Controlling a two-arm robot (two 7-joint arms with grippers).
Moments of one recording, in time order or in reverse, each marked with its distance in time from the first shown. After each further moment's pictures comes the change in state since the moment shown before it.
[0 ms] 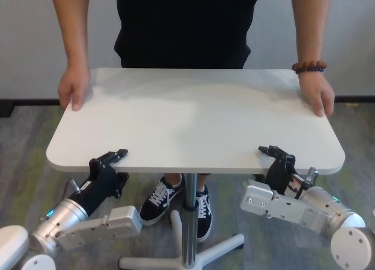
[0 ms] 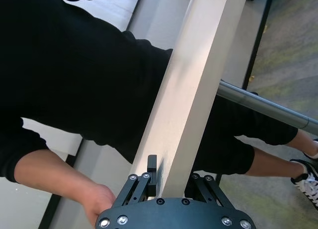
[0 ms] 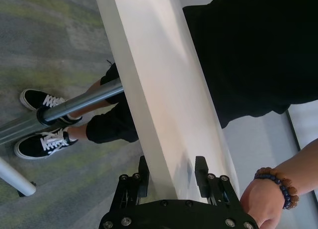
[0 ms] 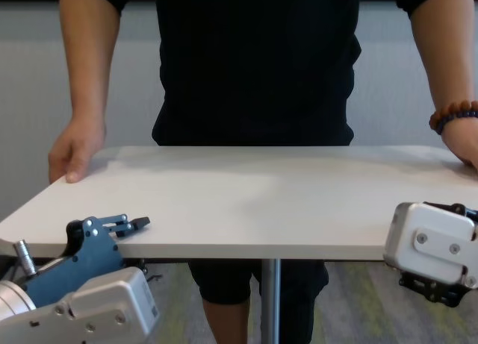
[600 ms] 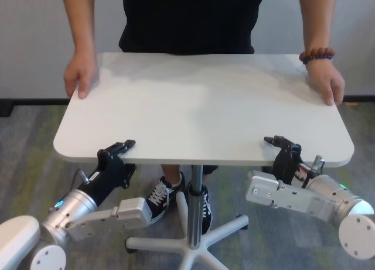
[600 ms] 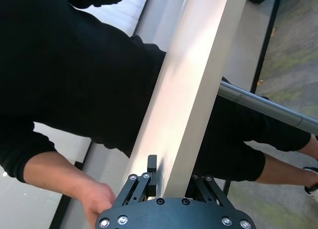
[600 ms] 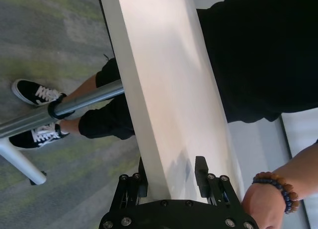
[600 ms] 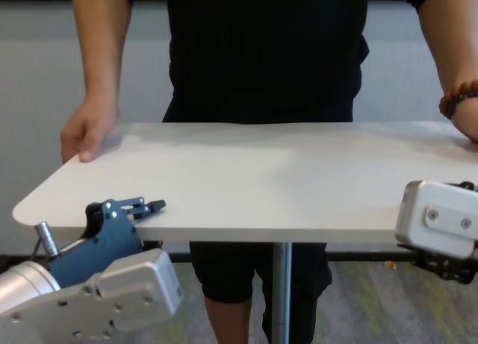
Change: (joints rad) left arm -0.040 -0.023 0.019 0.013 0.025 0.011 0.021; right arm 0.025 0.017 0.017 -0.020 -0.025 0.000 0.050
